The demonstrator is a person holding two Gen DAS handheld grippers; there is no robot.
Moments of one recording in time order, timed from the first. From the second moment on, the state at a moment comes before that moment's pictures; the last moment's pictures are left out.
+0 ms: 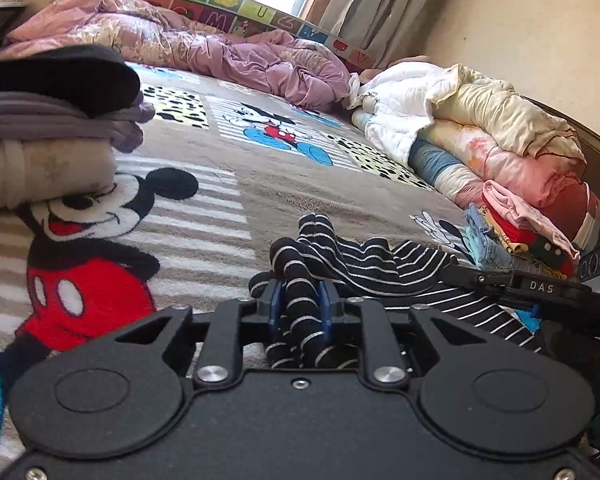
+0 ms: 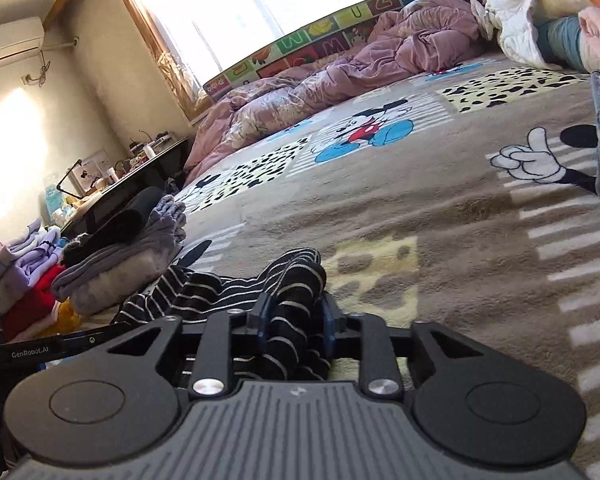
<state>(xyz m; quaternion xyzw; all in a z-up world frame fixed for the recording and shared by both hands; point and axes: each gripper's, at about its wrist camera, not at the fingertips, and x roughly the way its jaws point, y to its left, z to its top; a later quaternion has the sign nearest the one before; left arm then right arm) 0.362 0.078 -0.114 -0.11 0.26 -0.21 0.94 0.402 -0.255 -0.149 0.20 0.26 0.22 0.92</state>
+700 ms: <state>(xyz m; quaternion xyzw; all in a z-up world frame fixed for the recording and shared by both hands) 0.311 0.043 -0.131 0.06 0.27 -0.31 0.91 0.313 -0.206 -0.135 -0.03 0.24 0.32 0.92</state>
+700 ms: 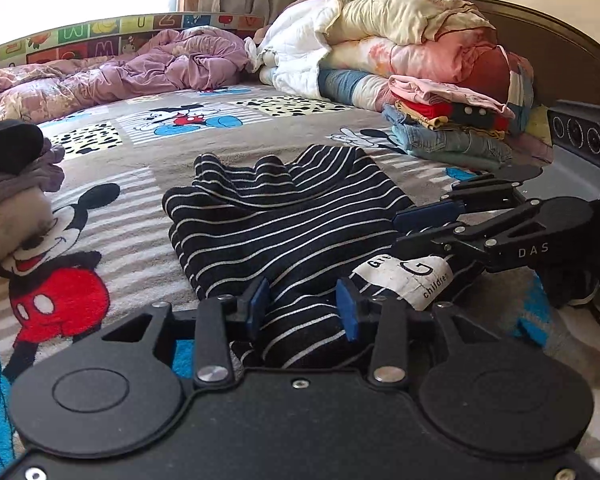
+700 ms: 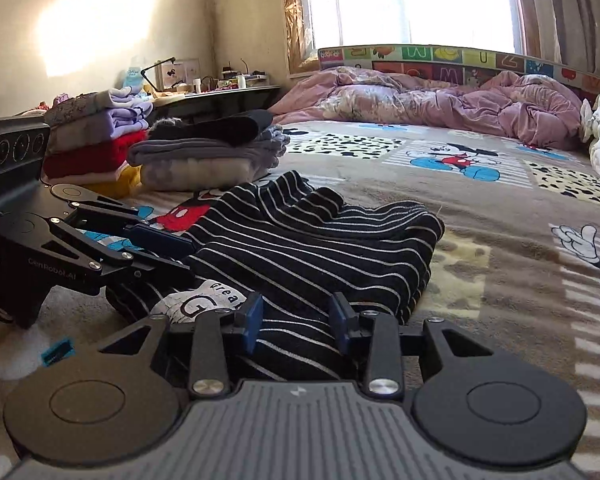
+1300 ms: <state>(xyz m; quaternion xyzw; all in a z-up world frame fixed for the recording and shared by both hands) 0.317 0.052 -0.104 -0.03 0.19 -0.26 0.95 0.328 -0.225 -0.109 0.03 0.19 0.28 0.94</state>
